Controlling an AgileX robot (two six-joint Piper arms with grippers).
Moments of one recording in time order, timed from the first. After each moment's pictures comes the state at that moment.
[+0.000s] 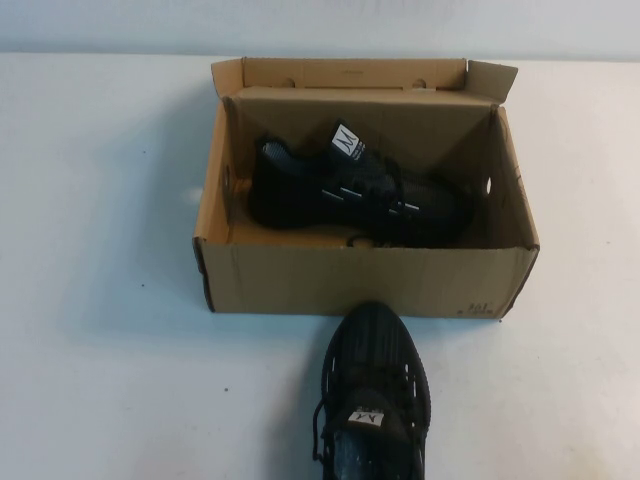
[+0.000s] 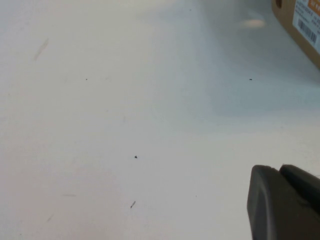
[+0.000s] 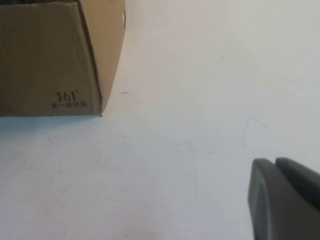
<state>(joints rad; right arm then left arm) 0.00 -0.01 0.02 0.17 0.39 -0.03 -0.12 -0.01 0.02 0.07 0.39 0.08</state>
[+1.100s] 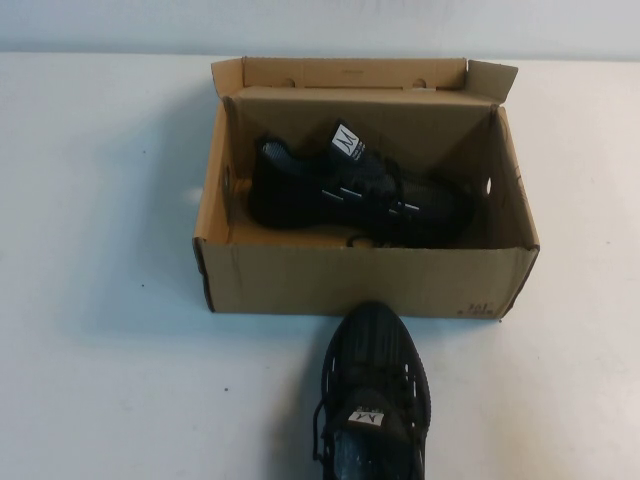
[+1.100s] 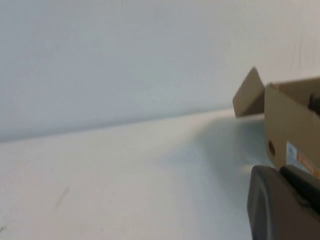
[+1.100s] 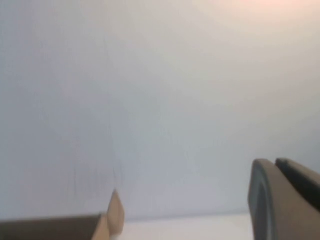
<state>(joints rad) 0.00 -0.01 0.02 0.17 -0.24 -0.03 -0.12 -0.01 0.03 0.10 0.04 0.08</state>
